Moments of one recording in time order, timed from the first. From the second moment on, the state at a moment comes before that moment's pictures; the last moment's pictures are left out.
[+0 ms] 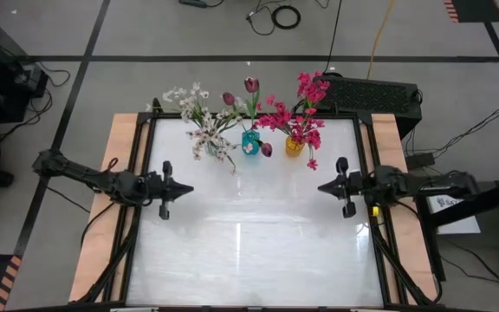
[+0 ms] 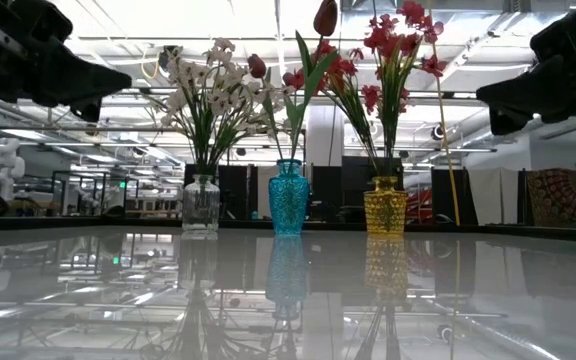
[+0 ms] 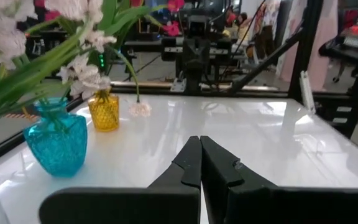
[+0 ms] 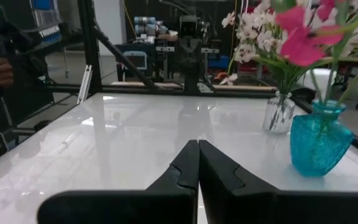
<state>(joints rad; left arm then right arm) -0.29 0.30 0.01 0.28 -0.32 -0.02 0.03 0.11 0.01 0.07 -0.02 0.01</state>
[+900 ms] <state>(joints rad) -0.29 0.00 0.01 0.06 -0.31 0.03 0.03 0.00 0.02 0.02 -0.03 0.00</state>
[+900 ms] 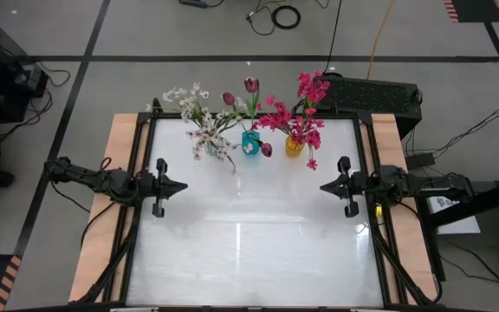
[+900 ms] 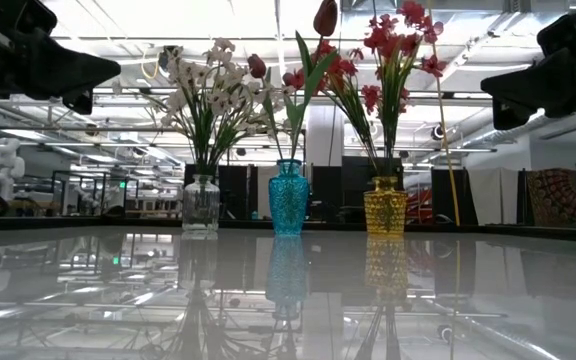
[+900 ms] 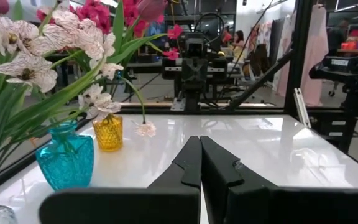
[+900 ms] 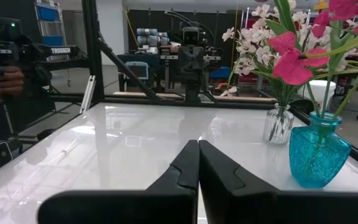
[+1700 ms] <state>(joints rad) -0.22 0.00 0.01 0.06 -0.35 0.03 0.00 0.00 0.02 0.02 -0.06 -0.04</state>
